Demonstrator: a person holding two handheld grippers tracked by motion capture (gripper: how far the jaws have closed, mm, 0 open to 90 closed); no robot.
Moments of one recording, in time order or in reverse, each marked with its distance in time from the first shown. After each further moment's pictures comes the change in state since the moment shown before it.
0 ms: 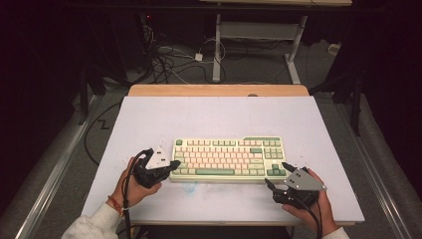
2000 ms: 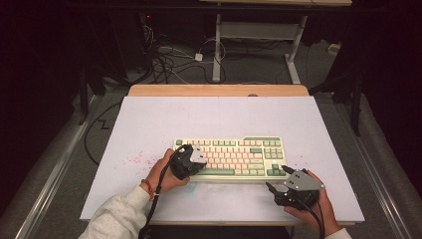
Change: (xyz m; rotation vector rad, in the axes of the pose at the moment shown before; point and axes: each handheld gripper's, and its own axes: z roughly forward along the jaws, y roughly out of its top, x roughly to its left) left arm -0.013 0.041 0.080 0.165 -0.079 0.144; right arm -0.003 -0.009 0.004 0.057 0.044 -0.023
